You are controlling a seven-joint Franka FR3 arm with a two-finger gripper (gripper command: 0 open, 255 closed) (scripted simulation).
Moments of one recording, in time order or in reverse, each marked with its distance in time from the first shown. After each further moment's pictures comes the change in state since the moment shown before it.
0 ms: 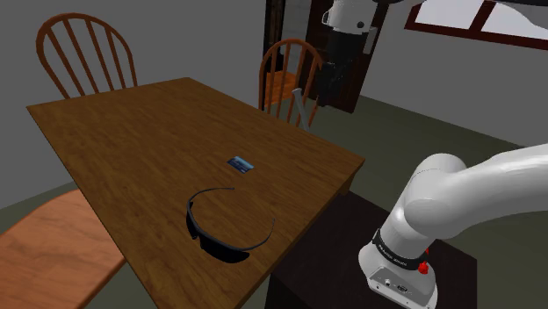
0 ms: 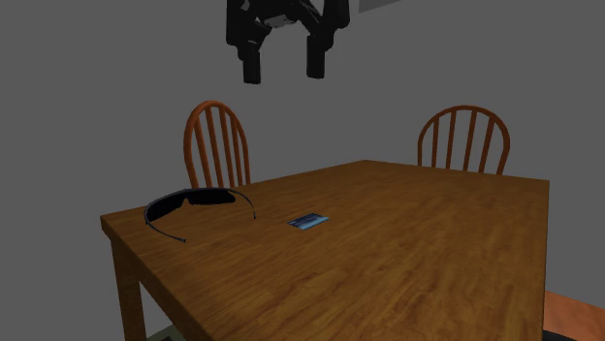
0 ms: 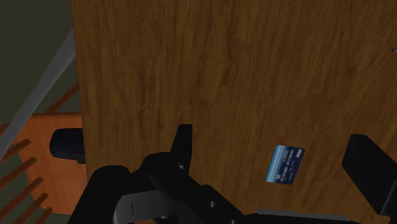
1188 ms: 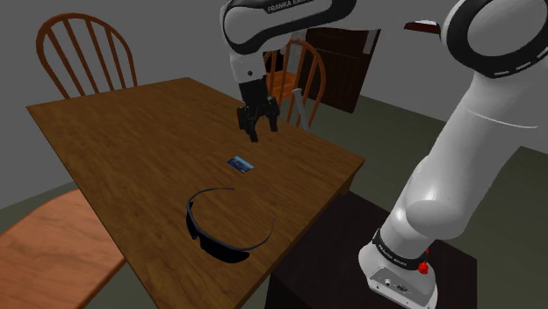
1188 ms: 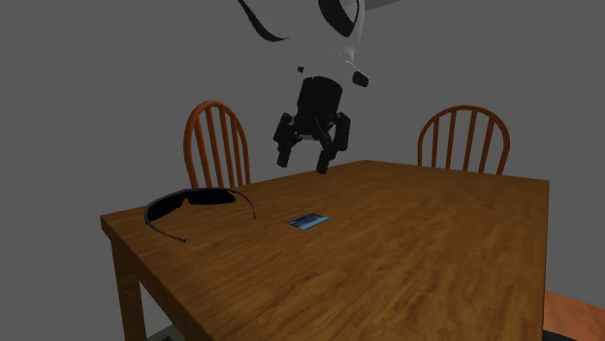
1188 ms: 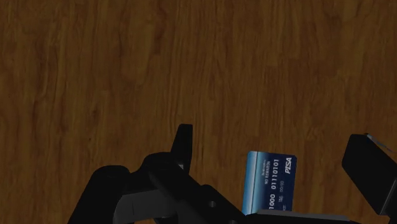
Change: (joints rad) arm 0.044 0.780 0.132 0.399 0.054 -0.038 0.218
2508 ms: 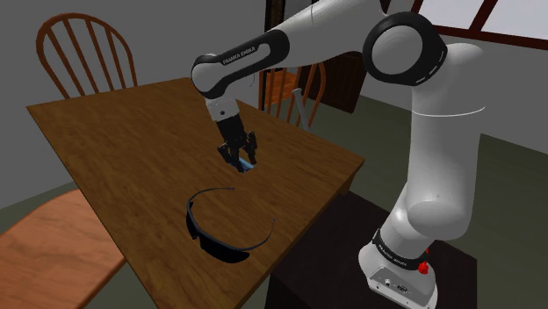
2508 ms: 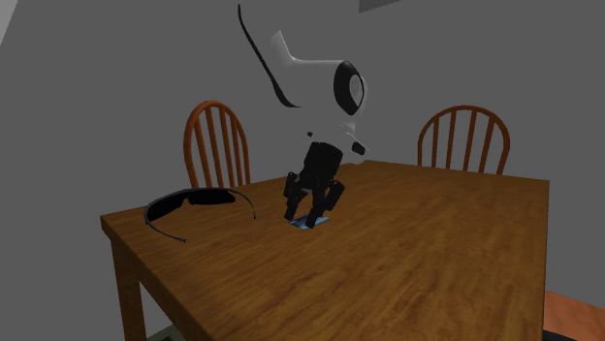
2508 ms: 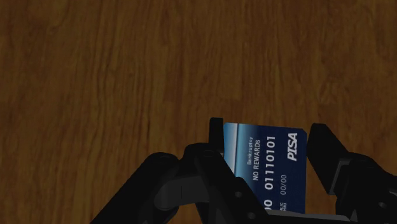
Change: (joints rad) arm 0.034 0.375 0.017 0.188 0.006 0.012 0.074
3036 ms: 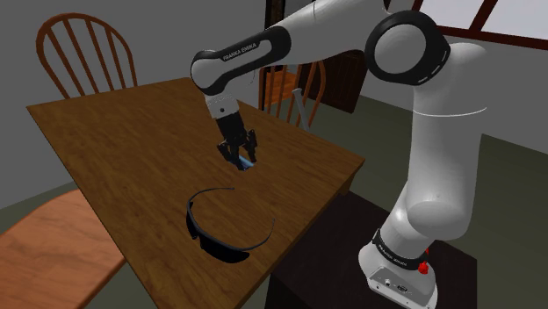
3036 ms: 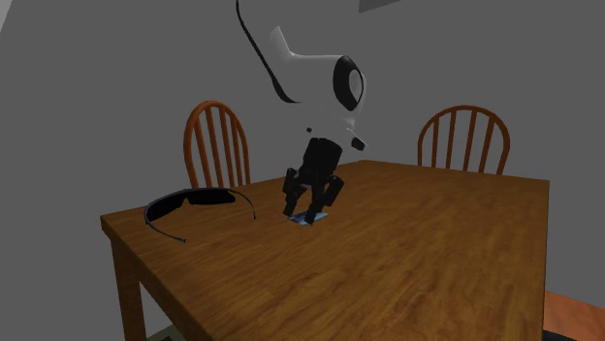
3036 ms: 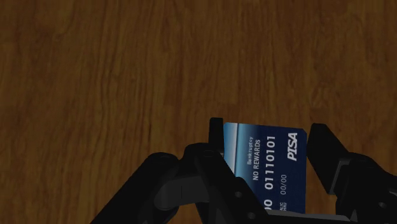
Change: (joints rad) arm 0.001 -0.012 0.002 0.007 0.002 -0.019 0.003
